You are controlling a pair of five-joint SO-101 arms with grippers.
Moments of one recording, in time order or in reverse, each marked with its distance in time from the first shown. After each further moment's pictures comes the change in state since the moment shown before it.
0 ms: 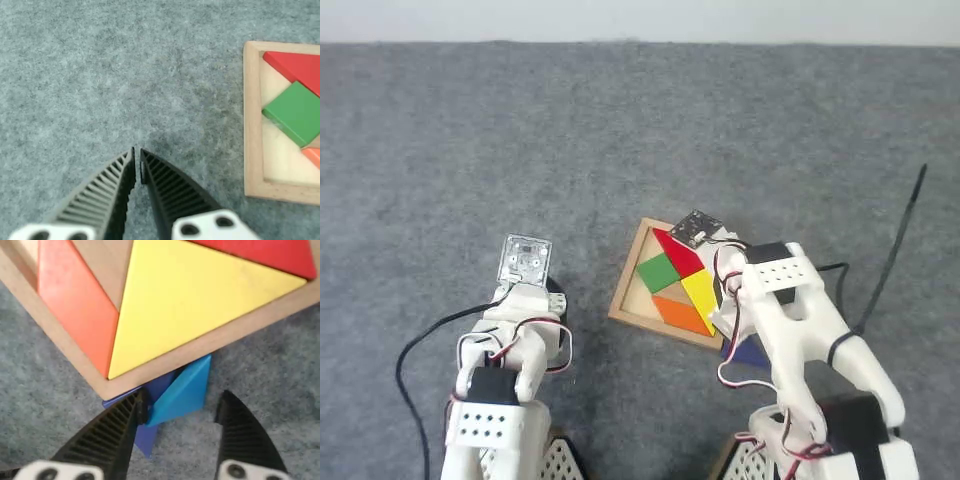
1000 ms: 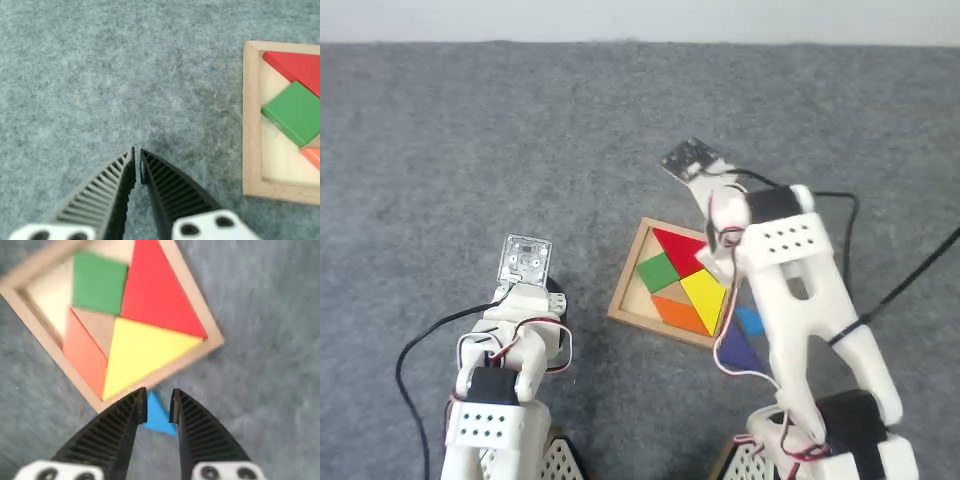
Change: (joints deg) left arm 0.0 0.0 0.0 0.0 0.0; right arm -2.5 -0.3 -27.7 16.0 -3.7
